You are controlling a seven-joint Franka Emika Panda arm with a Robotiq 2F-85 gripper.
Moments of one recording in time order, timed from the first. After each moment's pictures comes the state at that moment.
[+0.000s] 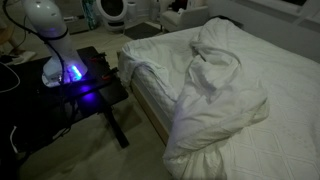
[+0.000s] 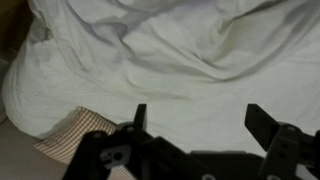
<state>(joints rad) 0.00 0.21 -0.65 -1.54 -0.03 2.10 0.31</state>
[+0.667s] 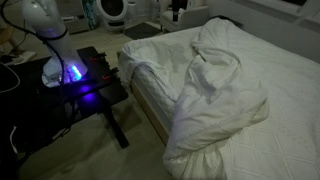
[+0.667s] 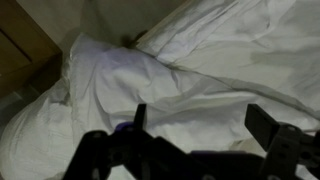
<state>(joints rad) -0.14 -0.11 -0.37 -2.07 -0.27 2.05 0.34</state>
